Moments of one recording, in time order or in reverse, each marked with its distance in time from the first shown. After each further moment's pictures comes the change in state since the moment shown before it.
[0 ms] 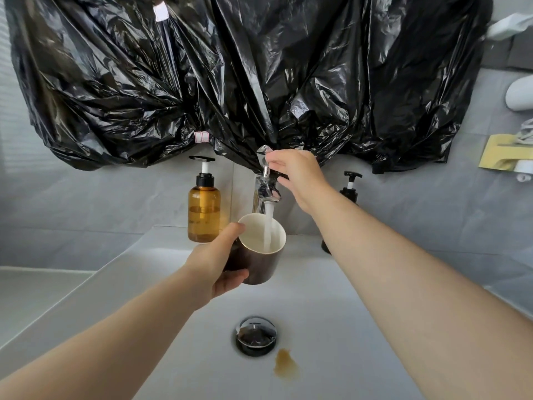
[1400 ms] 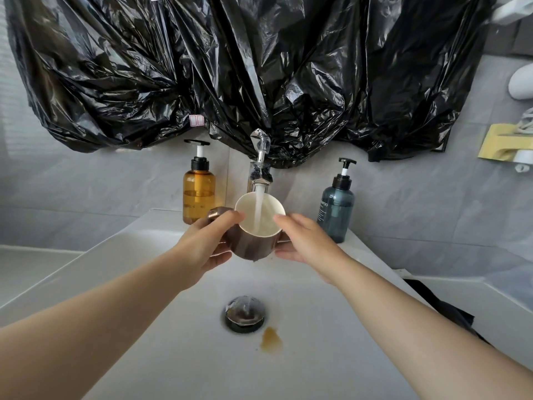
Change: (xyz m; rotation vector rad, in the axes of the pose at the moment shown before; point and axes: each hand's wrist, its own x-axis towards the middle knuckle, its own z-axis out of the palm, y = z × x) left_hand 0.007 -0.011 -0.005 -0.006 -0.126 0.155; right_hand -0.071 0.091 -0.030 -0.018 -0.223 0.233
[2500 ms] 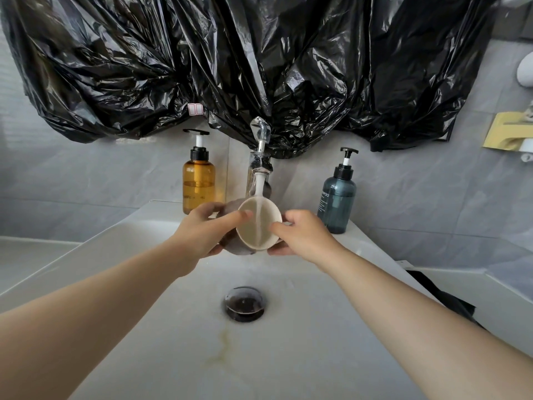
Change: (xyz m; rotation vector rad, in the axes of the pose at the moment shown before) left_hand 0.006 -0.004 -0.004 0.243 0.038 0.102; right_hand 0.004 0.006 0.004 -0.147 0.013 0.009
